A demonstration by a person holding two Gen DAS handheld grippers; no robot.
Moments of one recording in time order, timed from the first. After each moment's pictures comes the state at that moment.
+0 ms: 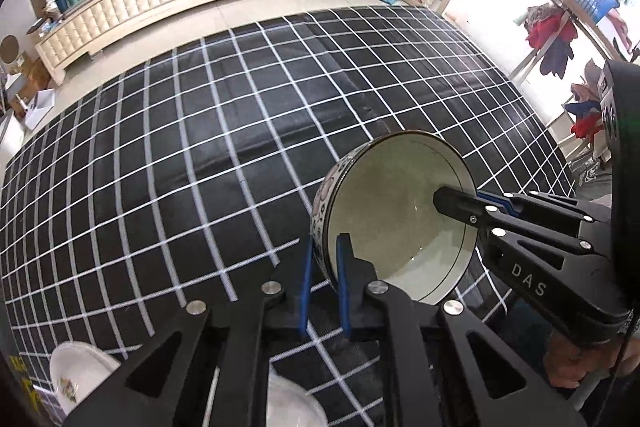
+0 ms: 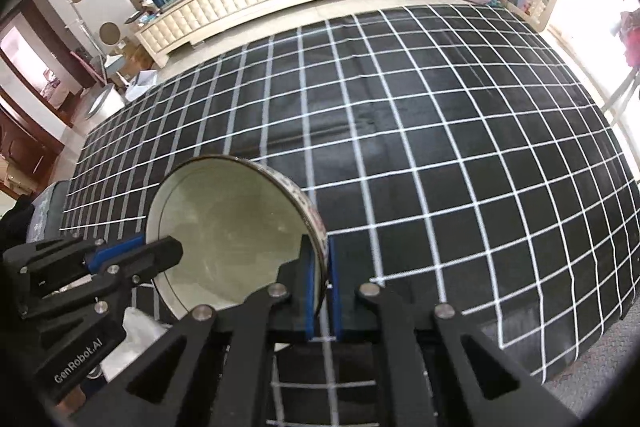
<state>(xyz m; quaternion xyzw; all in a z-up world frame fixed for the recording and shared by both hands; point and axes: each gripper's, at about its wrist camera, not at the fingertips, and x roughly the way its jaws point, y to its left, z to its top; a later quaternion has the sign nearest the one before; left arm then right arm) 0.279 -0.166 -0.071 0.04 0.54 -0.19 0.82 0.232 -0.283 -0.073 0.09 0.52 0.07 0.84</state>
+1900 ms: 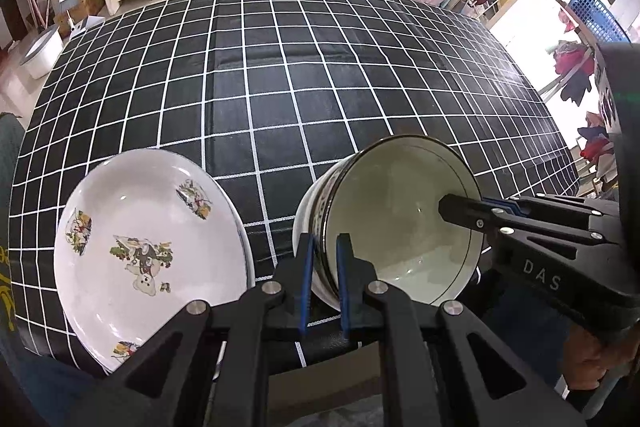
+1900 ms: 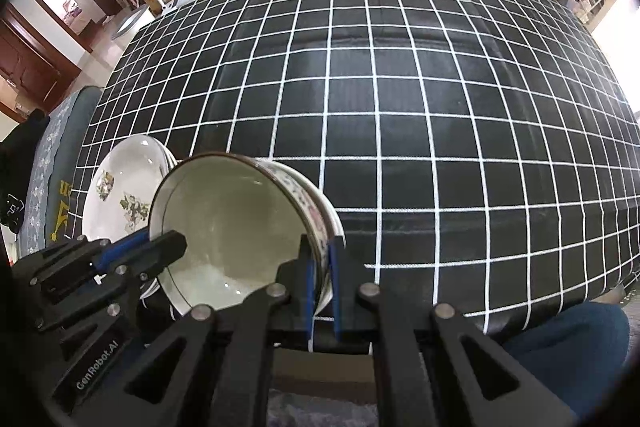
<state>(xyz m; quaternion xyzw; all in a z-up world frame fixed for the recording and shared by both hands) 0.165 -0.024 -0.104 -0.04 0.55 -0.13 0.82 0.158 -0.143 -0.091 0.02 0.59 0.12 0.80</state>
